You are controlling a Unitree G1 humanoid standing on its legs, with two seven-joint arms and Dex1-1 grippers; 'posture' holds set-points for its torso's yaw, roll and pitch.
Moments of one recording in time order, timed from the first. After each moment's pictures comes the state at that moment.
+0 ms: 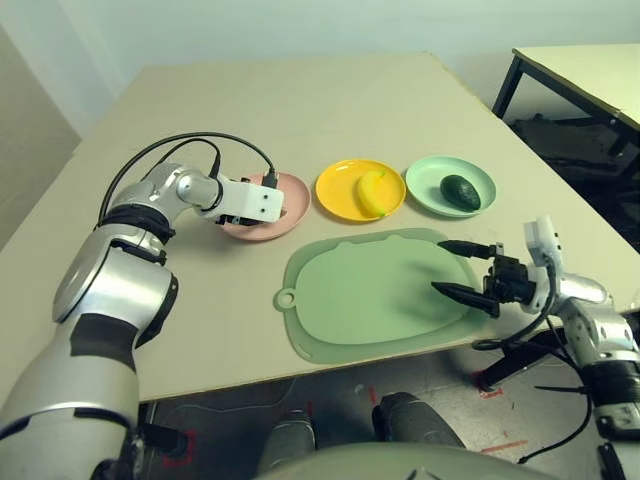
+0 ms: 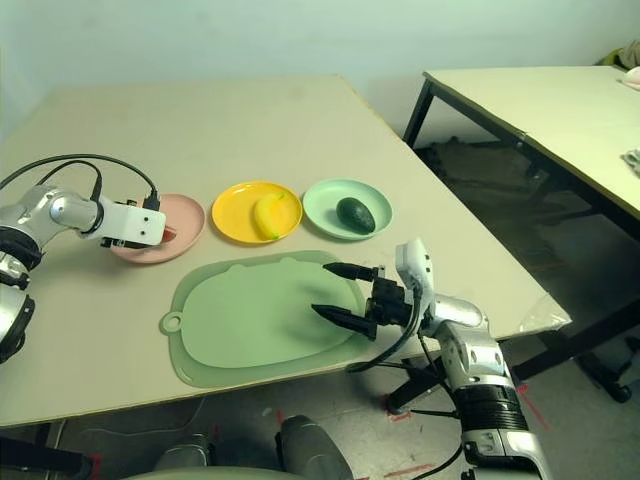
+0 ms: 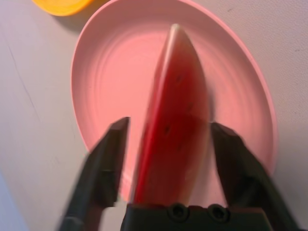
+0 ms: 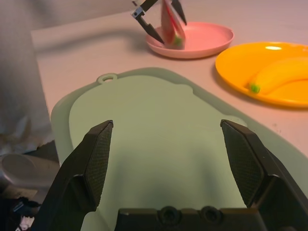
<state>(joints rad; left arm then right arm) -1.11 0.68 -0.55 1.33 0.60 -0.71 -0.80 -0.17 -0.55 -0.06 0.21 0.47 0.05 1.35</state>
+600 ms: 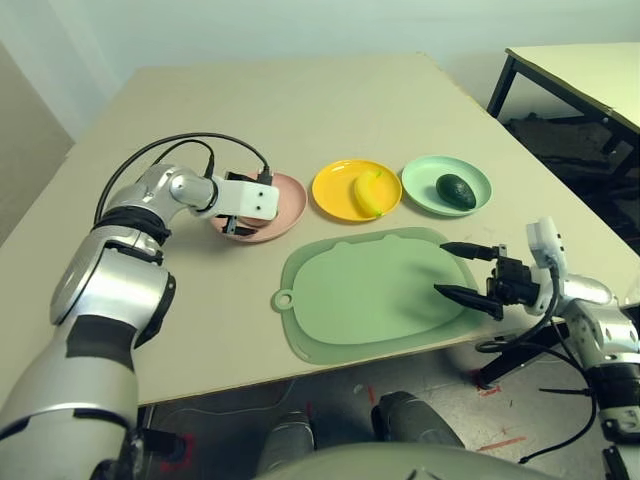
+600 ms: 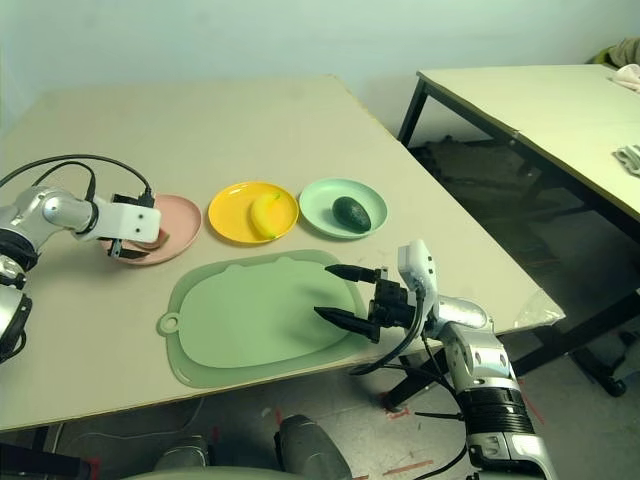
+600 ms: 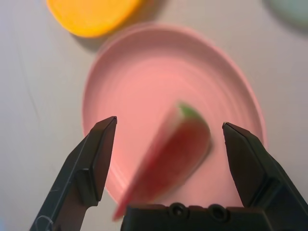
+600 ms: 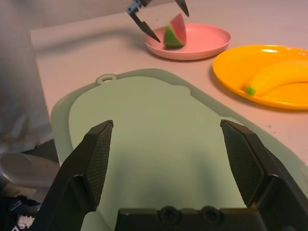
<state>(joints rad) -1.09 0.70 -0.37 1.30 0.42 -0.76 -1.00 -0.21 -0.56 -0.06 0.24 0.47 0.05 1.36</state>
